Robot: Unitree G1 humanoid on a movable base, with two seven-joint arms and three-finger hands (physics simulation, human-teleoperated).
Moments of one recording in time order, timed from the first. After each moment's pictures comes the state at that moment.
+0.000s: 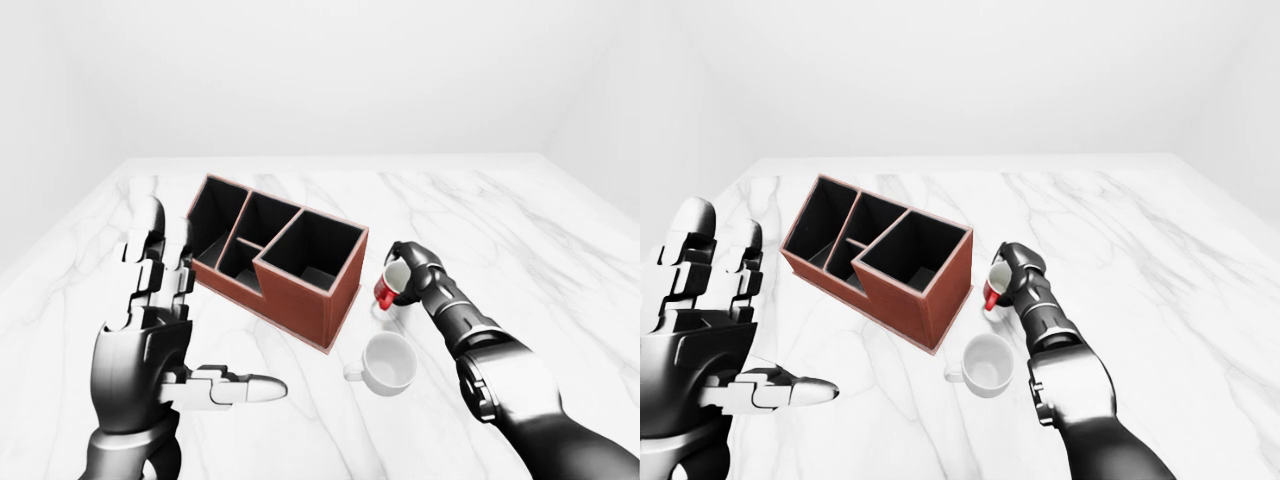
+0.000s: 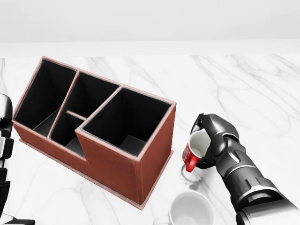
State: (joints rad) left arm 0.34 -0.04 0.11 -0.97 -0.05 0.09 -0.23; right arm -0.91 -0.20 0.03 1.31 -0.76 0.09 -0.09
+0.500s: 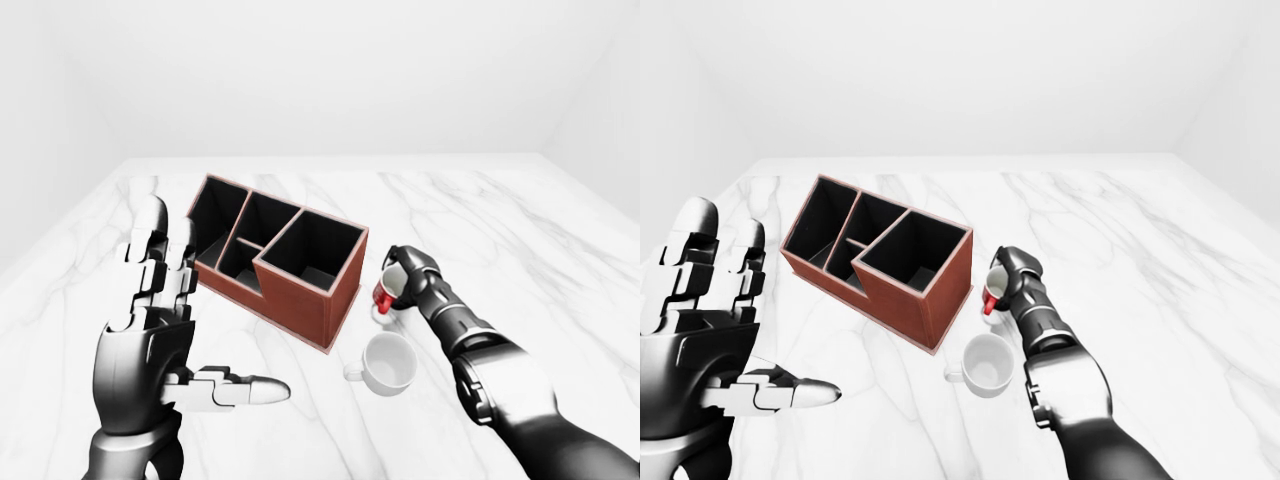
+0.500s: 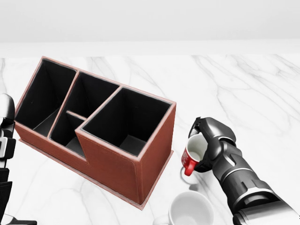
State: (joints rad) left arm 0.34 -0.04 0.09 -0.97 -0.05 0.09 -0.22; right arm -0.90 -0.18 0.03 1.33 -0.80 0.09 -0.12
